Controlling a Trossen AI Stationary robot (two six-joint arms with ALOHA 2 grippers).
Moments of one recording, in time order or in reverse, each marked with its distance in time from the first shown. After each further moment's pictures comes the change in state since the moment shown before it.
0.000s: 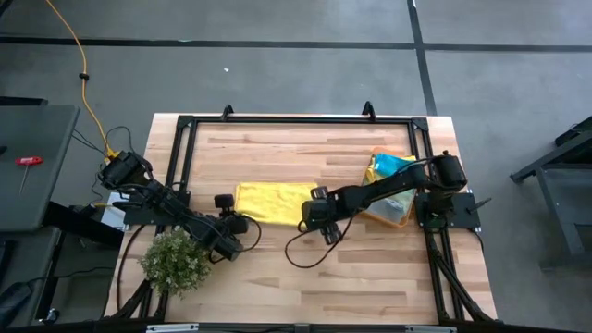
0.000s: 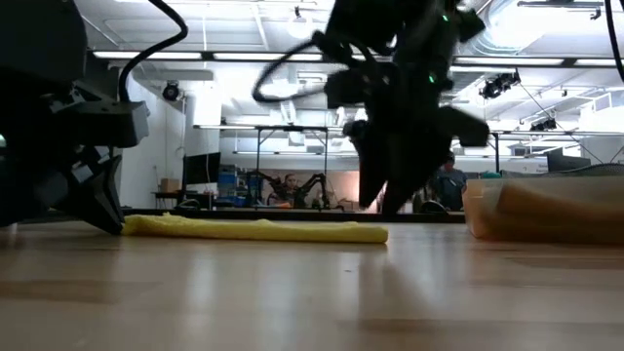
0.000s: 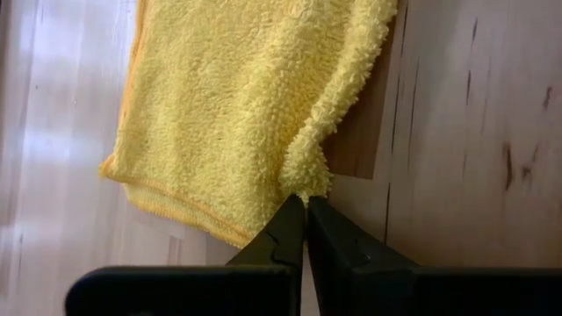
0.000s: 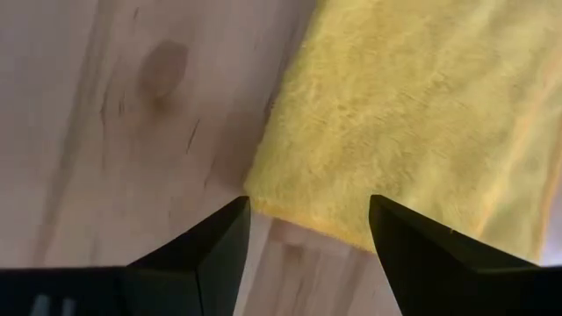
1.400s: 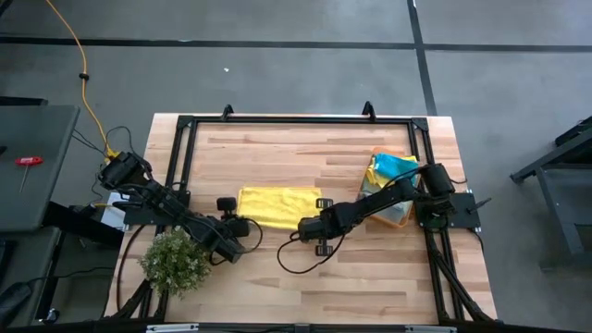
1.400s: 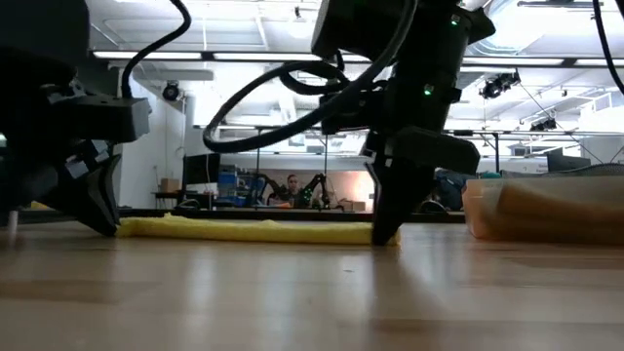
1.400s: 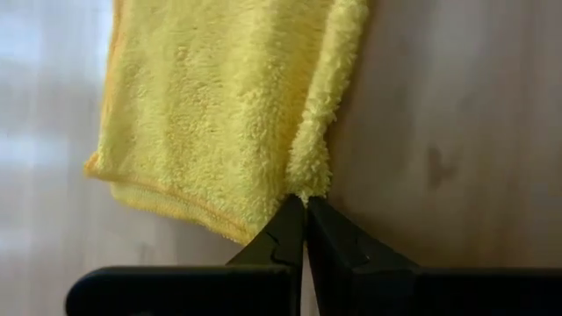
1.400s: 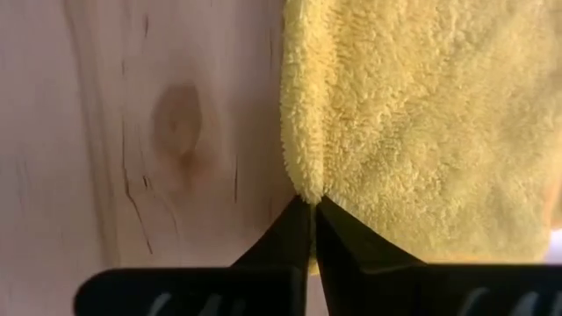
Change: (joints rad) left arm -0.034 -0.001 0.040 -0.005 0.089 0.023; right arm 0.096 0.128 0.079 -0.059 0.087 0.427
